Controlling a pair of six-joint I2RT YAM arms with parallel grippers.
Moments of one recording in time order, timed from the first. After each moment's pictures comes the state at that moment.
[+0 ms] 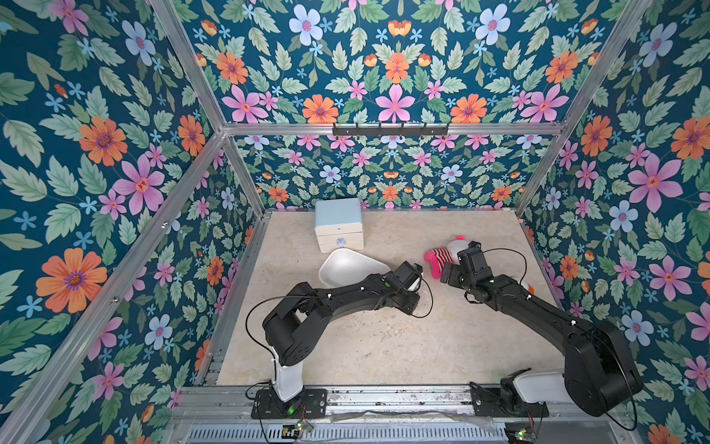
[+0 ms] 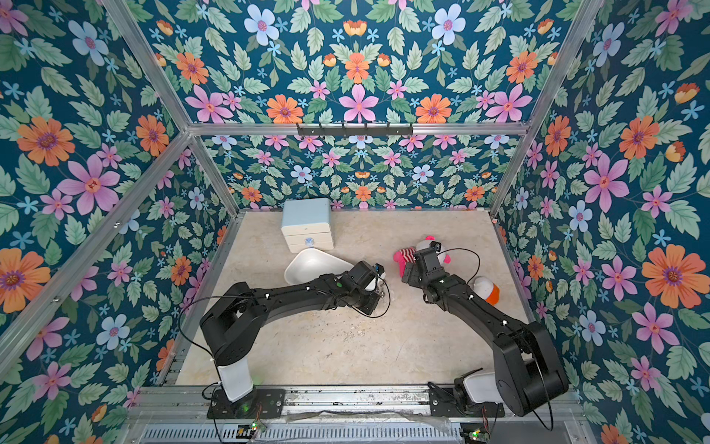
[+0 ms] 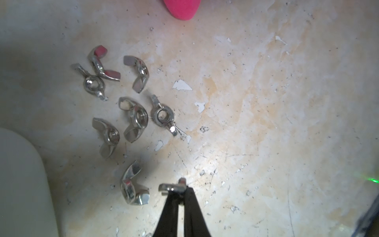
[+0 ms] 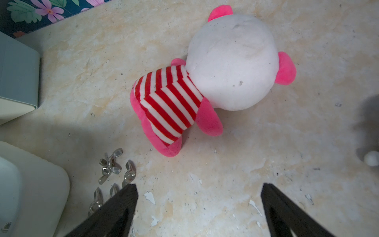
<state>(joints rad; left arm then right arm) -0.95 1.86 1.23 -0.38 0.06 -0.28 0.42 1.37 0.81 -0.29 0.23 0.55</state>
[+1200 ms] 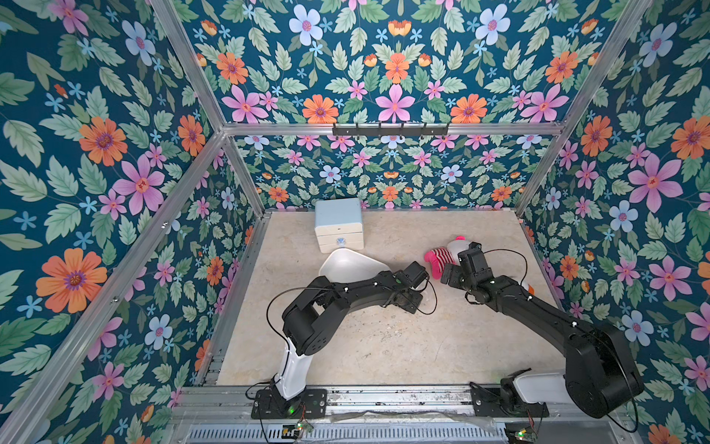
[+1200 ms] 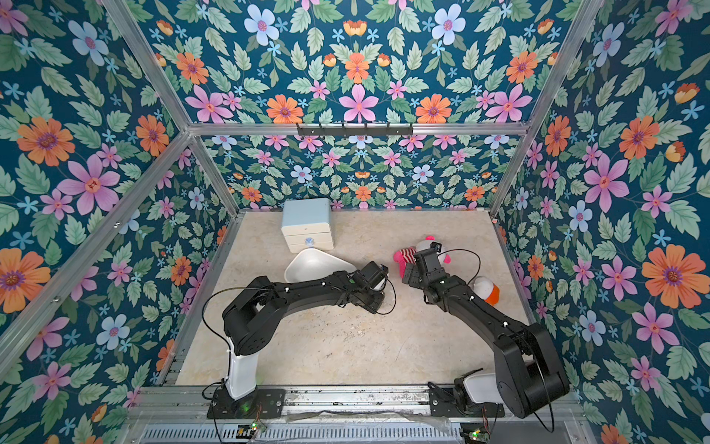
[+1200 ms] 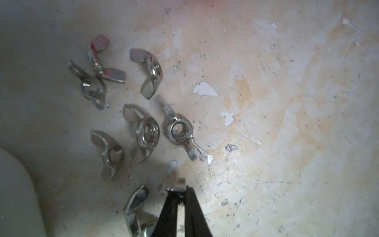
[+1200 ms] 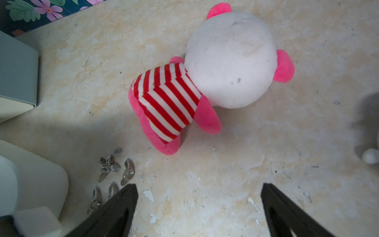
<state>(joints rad) -0.96 1.99 1.35 -0.46 -0.02 -0.30 0.42 1.36 0.80 -0.29 0.23 0.55</state>
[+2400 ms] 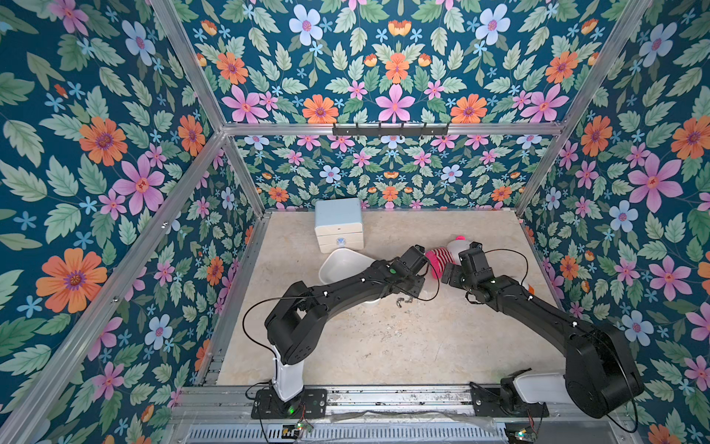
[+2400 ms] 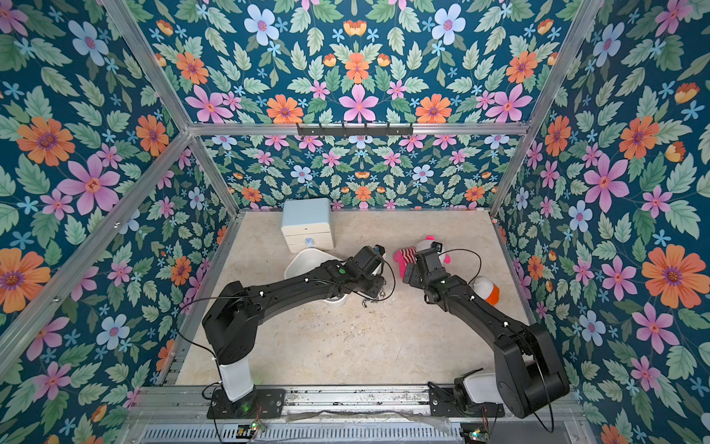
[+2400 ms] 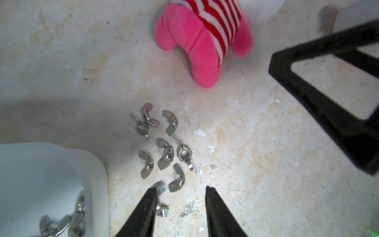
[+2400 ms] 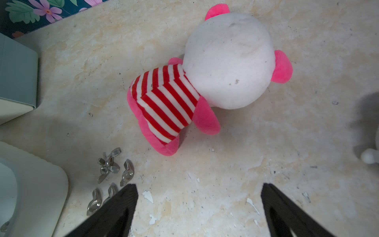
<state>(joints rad) -0.93 1.85 1.42 -0.51 -0.11 -0.34 0.42 1.36 0.81 -0.29 0.23 0.55</state>
